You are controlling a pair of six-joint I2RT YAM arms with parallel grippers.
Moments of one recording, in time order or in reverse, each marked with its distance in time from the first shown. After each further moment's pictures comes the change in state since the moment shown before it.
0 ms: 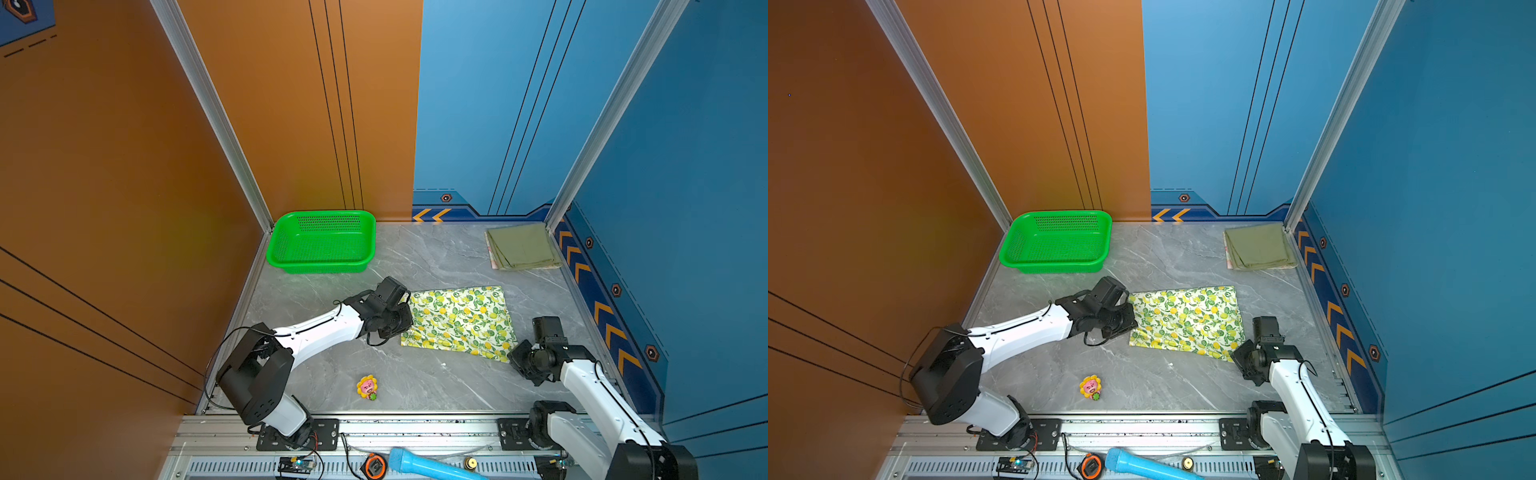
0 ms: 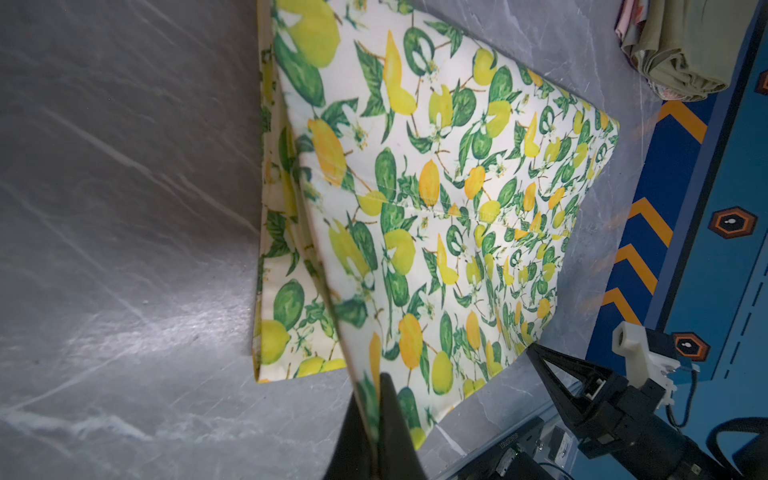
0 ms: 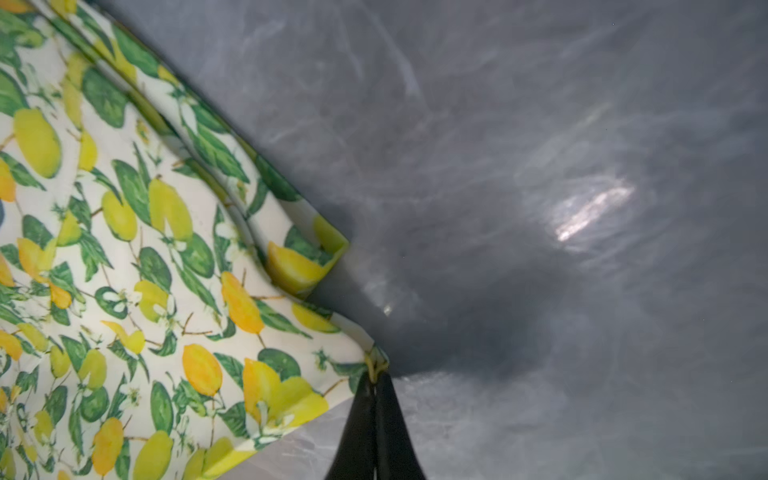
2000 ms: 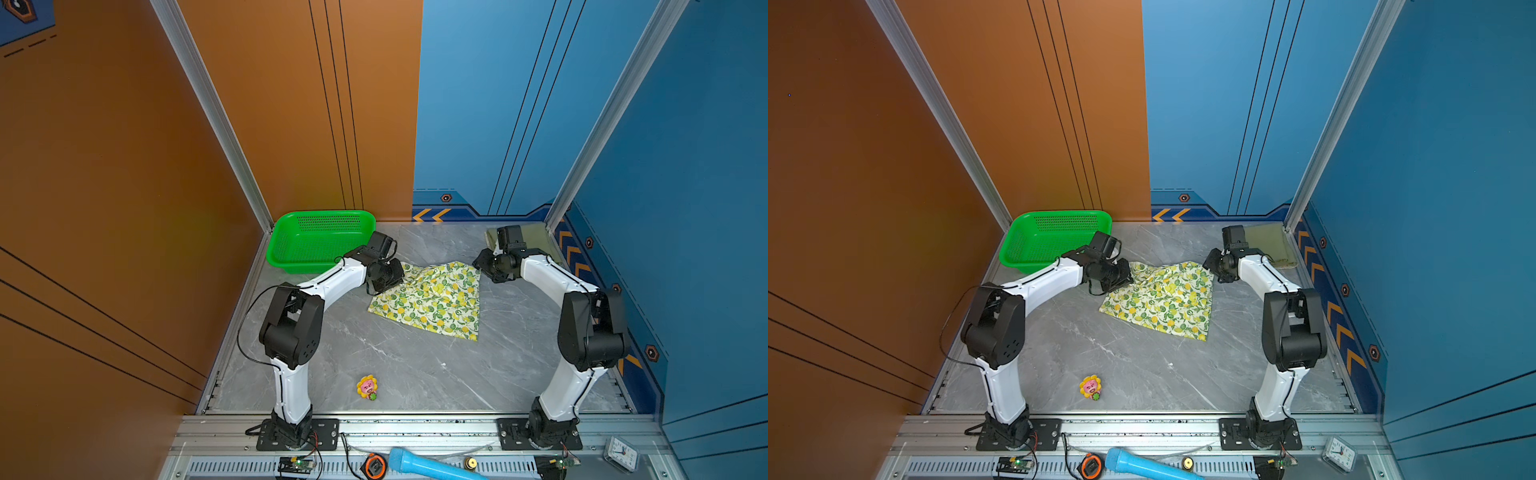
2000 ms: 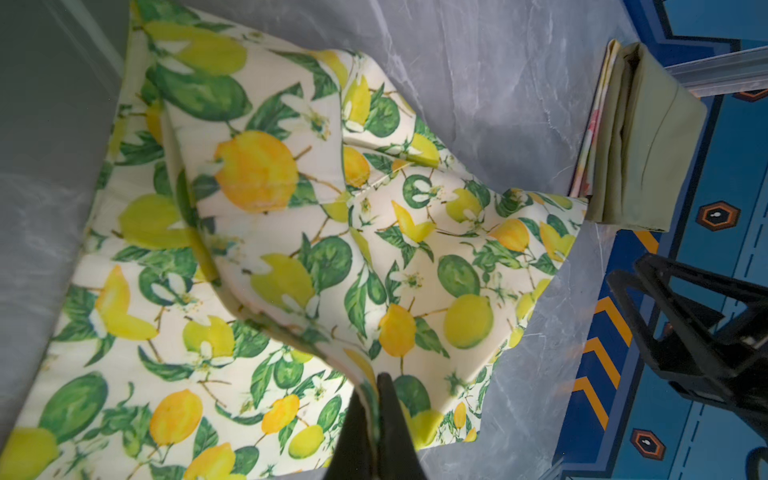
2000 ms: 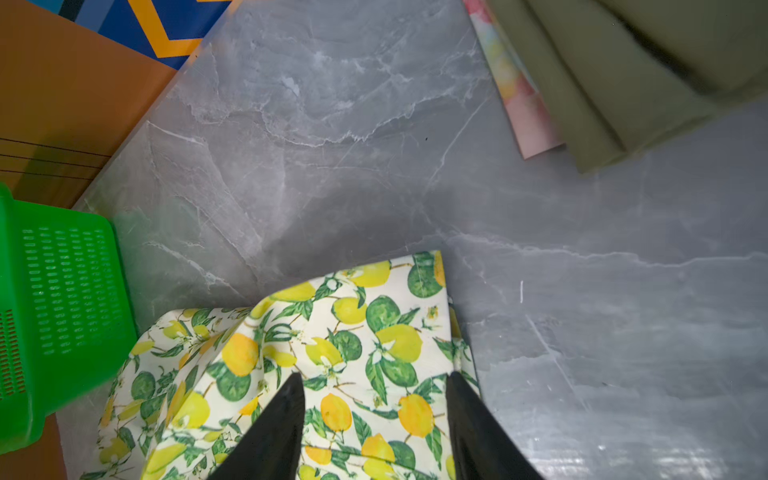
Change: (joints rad) left arm 0.276 0.376 0.464 -0.110 0.110 0.193; right arm 0.140 0.916 0.902 0.291 -0.037 -0.235
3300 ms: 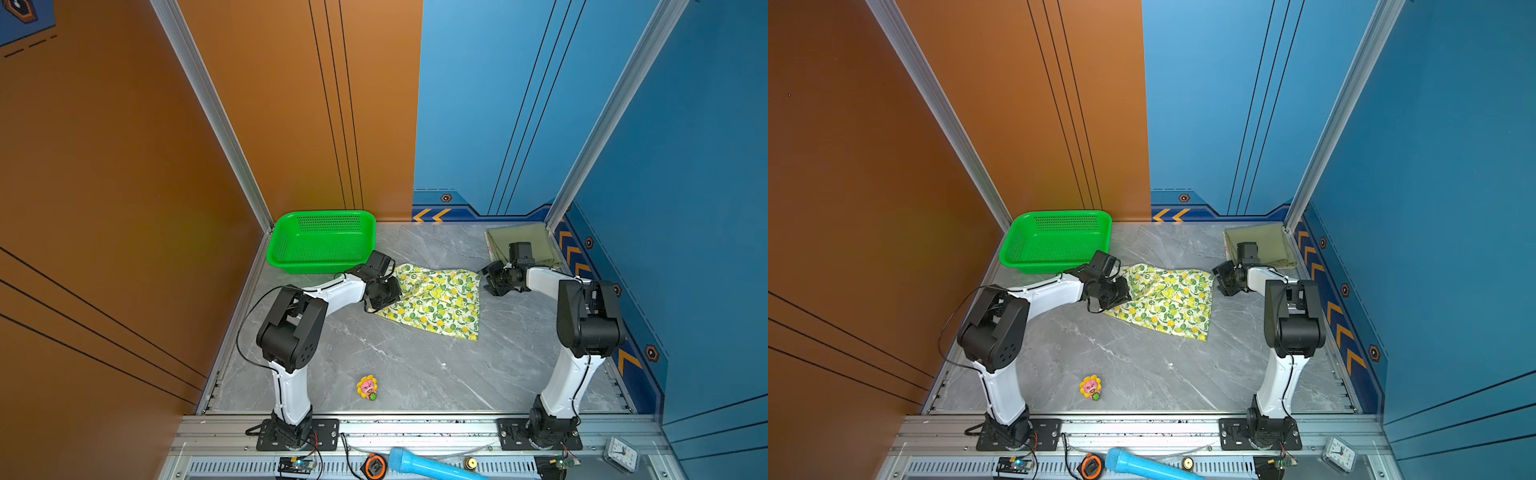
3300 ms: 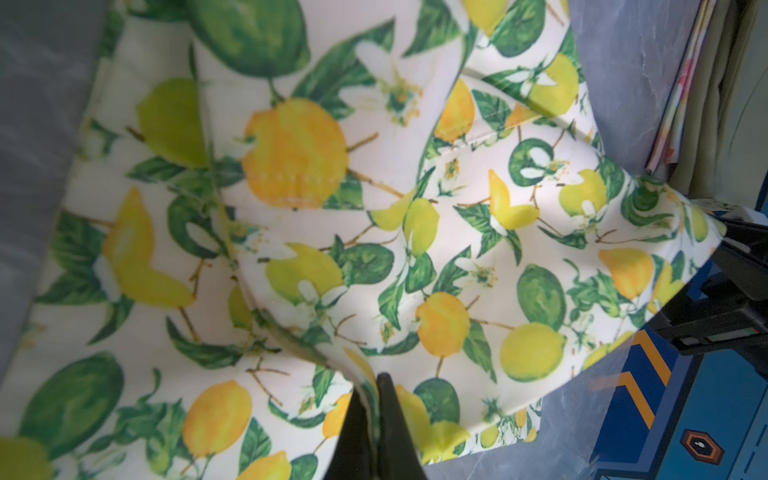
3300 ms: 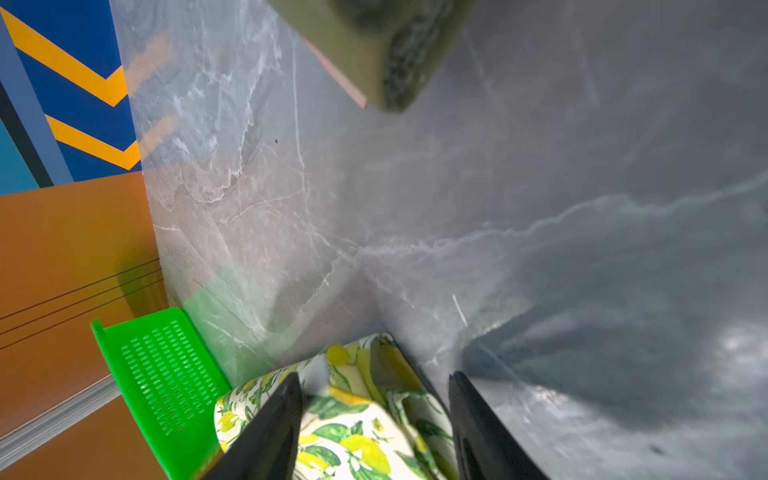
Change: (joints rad) left arm -0.017 -0.026 -0.218 0.161 0.000 -0.005; right arm -0.123 0.080 -0.154 0.223 -0.225 0.426
